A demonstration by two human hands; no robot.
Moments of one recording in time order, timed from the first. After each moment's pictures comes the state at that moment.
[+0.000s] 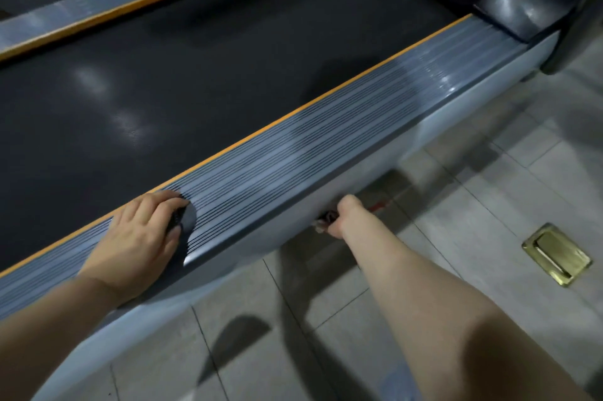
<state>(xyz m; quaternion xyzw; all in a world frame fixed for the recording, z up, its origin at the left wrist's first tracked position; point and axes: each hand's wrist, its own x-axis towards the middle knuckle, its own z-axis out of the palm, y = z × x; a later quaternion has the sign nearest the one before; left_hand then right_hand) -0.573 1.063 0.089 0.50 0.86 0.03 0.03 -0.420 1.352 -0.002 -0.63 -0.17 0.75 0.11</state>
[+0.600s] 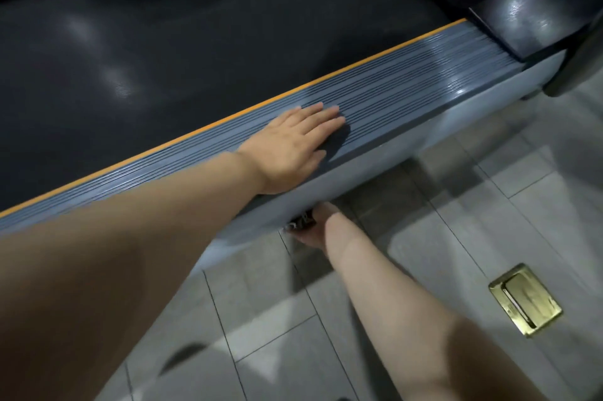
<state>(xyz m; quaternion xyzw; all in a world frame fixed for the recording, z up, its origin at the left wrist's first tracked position) -0.514 1.394 0.081 0.65 0.75 0.07 0.09 -0.406 1.444 -0.054 -0.54 -0.11 0.83 0.03</state>
